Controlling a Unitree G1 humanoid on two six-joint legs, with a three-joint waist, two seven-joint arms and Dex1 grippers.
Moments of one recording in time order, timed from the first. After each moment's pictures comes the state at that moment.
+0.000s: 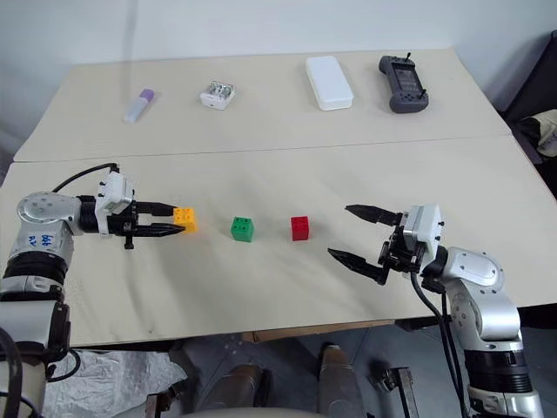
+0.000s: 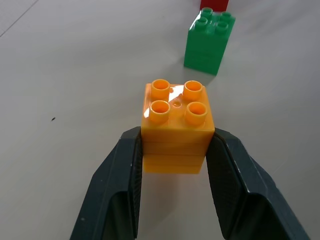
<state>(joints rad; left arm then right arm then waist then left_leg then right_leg) -0.85 0.75 0.00 1.08 -0.17 -0.37 -1.50 -0.15 -0.60 -0.16 -0.17 0.58 0.10 1.13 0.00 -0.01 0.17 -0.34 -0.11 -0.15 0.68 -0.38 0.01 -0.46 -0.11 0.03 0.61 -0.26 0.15</state>
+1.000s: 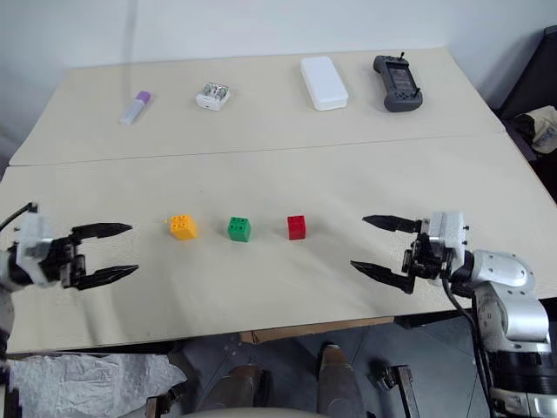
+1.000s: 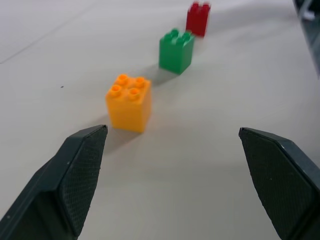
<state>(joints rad) -0.19 0.88 0.37 0.43 -0.55 -0.08 -1.44 -0.20 -0.68 -0.21 -0.05 0.64 0.10 1.32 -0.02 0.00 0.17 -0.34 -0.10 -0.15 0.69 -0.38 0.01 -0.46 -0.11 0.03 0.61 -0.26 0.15</state>
